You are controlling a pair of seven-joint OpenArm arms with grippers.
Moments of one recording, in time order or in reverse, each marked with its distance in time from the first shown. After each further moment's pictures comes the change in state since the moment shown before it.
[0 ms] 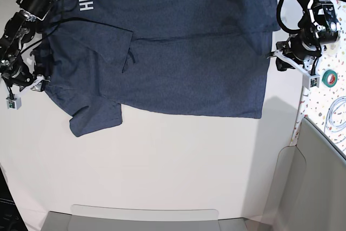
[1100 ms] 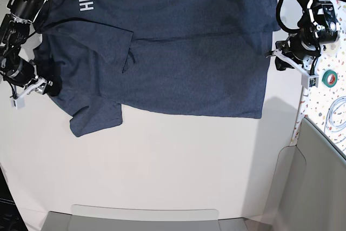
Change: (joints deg) left arm 0.0 0.0 0.3 -0.1 -0.2 -0.4 0.0; right arm 1.1 4.9 -5.3 -14.4 25.6 2.7 1.2
